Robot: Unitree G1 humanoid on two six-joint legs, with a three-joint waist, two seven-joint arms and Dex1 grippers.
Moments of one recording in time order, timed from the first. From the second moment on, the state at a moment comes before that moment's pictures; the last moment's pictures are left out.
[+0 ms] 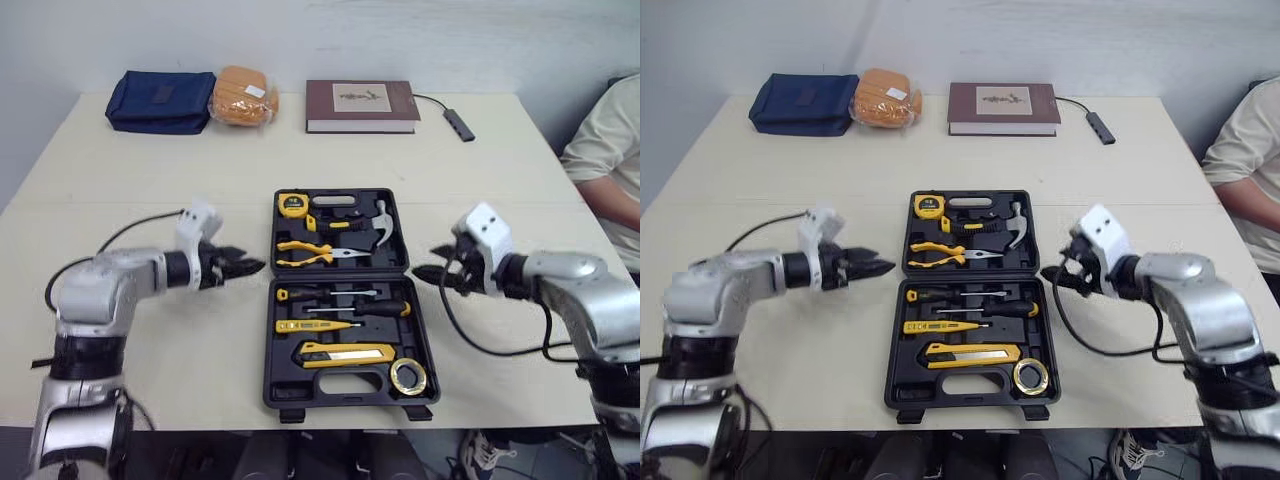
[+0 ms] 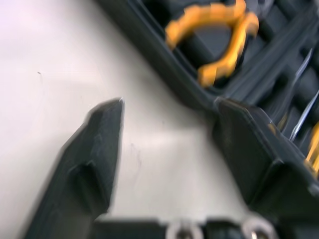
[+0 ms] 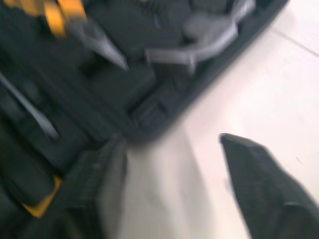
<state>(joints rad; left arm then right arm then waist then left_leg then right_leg) -0.69 0.58 0.15 -0.03 -0.43 1.28 -0.69 -0.58 -0.70 -0.07 -0.24 0.44 1.17 0.77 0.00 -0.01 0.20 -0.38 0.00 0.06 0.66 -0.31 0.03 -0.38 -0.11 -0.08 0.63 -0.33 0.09</state>
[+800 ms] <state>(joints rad) -0.80 0.49 0.07 0.17 -0.39 1.31 -0.51 -0.84 -0.45 -0.10 0.05 0.42 1.48 0.46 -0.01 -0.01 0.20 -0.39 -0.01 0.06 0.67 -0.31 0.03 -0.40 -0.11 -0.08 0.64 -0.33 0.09</state>
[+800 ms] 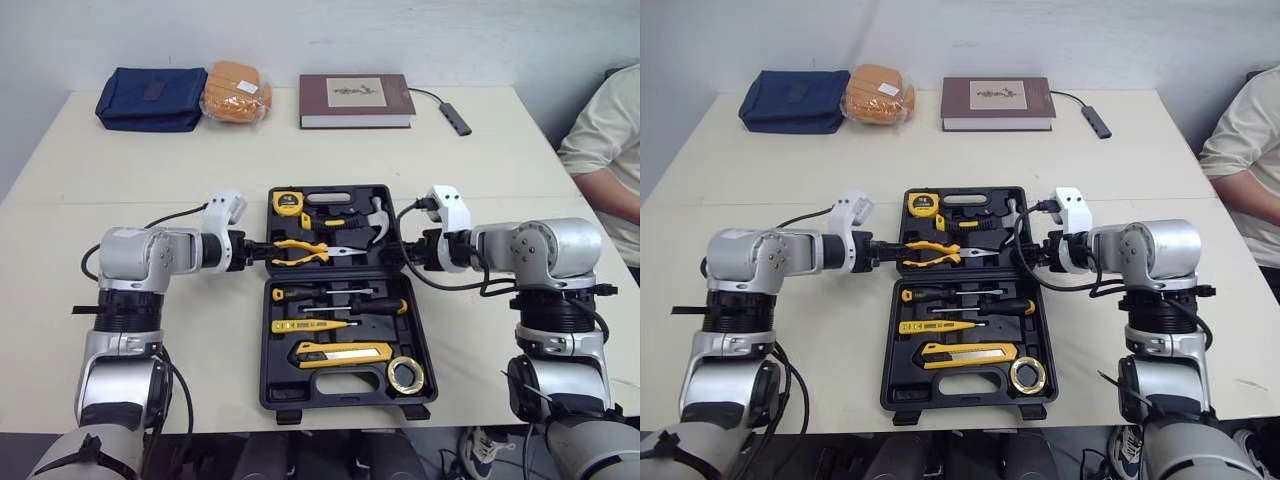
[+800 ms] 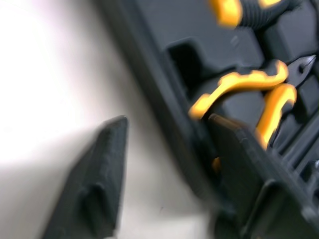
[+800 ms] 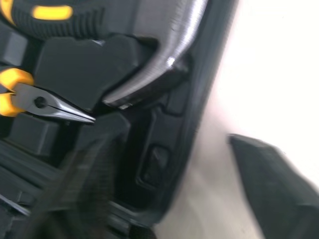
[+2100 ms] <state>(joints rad) -0.70 0.39 0.06 0.09 -0.22 0.61 -0.43 -0.68 -0.40 -0.05 -0.07 0.25 0.76 0.37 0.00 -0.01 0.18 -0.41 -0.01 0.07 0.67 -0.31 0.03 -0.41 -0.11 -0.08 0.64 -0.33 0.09</state>
